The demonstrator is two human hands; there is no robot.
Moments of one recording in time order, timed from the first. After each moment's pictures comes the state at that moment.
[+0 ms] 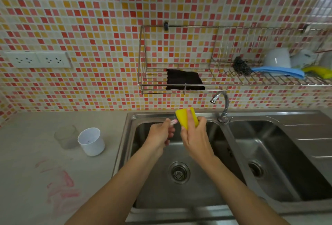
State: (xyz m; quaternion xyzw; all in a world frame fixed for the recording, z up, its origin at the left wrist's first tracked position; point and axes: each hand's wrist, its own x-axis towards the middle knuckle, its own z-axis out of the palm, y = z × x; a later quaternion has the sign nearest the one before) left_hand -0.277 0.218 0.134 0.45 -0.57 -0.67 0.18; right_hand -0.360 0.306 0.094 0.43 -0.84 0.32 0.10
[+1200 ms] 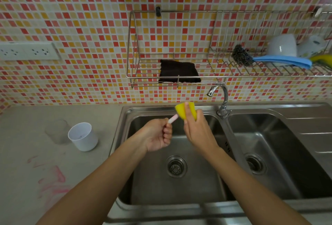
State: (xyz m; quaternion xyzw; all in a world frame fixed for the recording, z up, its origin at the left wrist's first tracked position) left_hand -0.275 0.198 0.133 0.38 -0.43 -0.82 0.01; right_hand -0.389 0.298 0.077 0.53 -0.80 0.26 0.15
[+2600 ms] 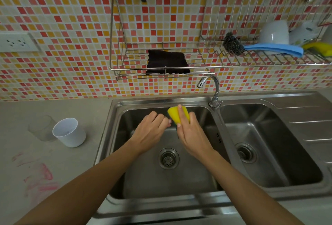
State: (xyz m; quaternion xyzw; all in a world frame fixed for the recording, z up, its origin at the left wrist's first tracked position) left_hand -0.288 0.182 0.054 0.00 -0.93 0.13 0.34; right_hand -0.394 0.326 0.054 0.50 -0.81 0.29 0.03
